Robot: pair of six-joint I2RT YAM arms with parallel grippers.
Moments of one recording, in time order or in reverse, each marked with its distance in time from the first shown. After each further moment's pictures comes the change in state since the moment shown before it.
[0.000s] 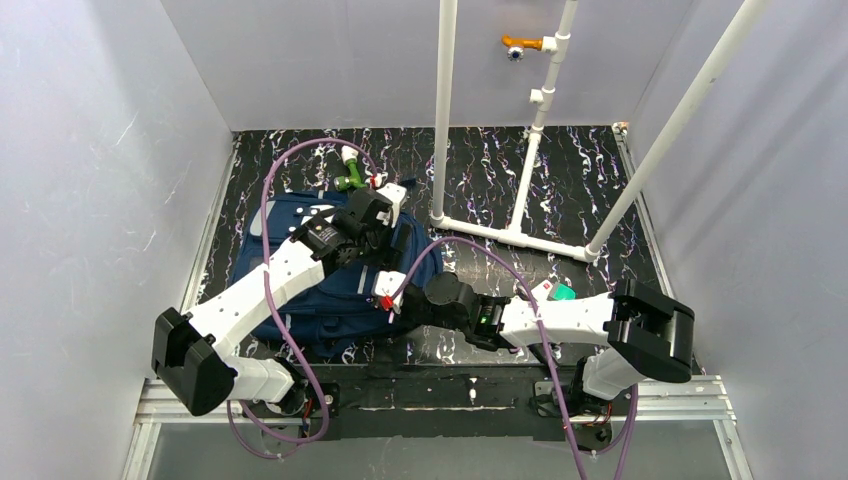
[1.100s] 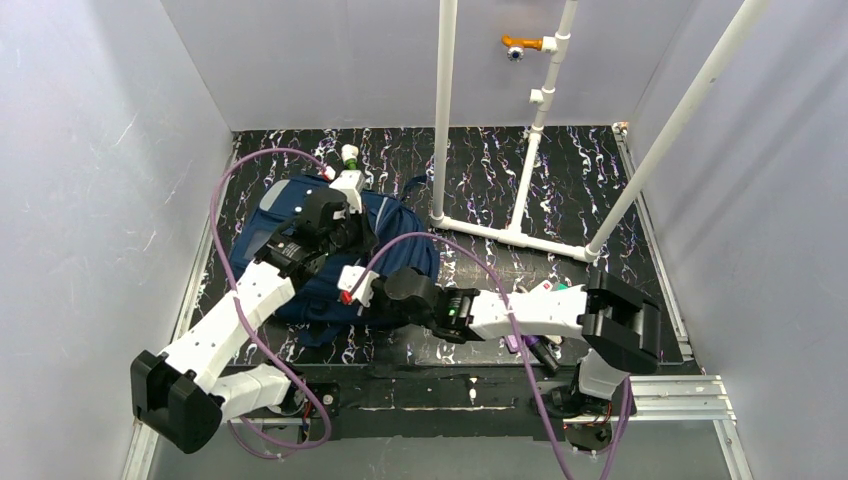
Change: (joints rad) left arm 0.184 -0.177 -0.185 0.252 0.185 -0.172; right arm 0.051 0.180 0.288 -0.235 0.190 -0.071
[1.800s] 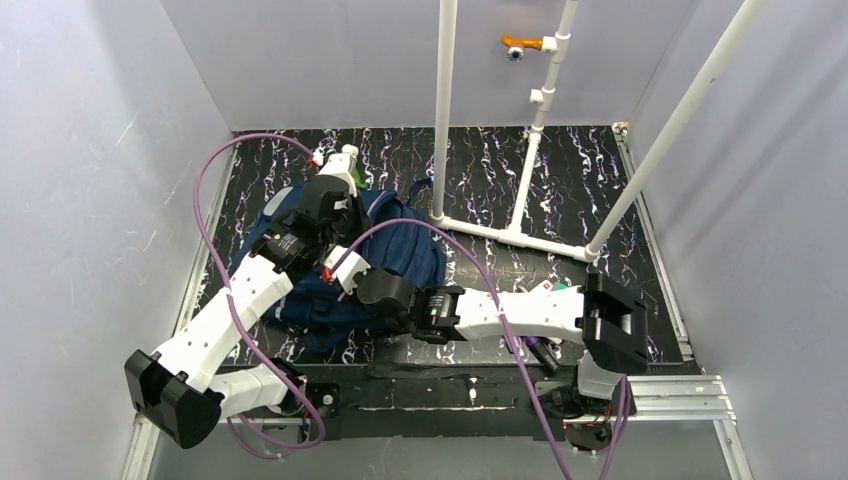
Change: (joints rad) left arm -0.048 0.006 0.142 -0.076 -0.206 -0.096; right arm 0.073 0.033 0.214 -0.248 0.288 0.269
